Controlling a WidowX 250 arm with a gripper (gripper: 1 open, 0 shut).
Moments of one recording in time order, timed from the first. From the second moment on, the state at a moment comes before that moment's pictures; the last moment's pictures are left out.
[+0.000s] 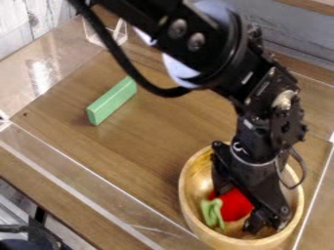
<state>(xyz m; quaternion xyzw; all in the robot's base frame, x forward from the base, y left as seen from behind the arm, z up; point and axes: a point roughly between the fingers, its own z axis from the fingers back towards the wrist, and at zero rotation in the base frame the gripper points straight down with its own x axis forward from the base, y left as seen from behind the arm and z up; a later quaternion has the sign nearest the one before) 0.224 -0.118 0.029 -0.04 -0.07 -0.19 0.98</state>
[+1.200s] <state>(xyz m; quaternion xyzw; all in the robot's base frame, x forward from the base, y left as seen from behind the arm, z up) 0.219 -0.133 0.024 -0.02 -0.05 -0.11 0.99</state>
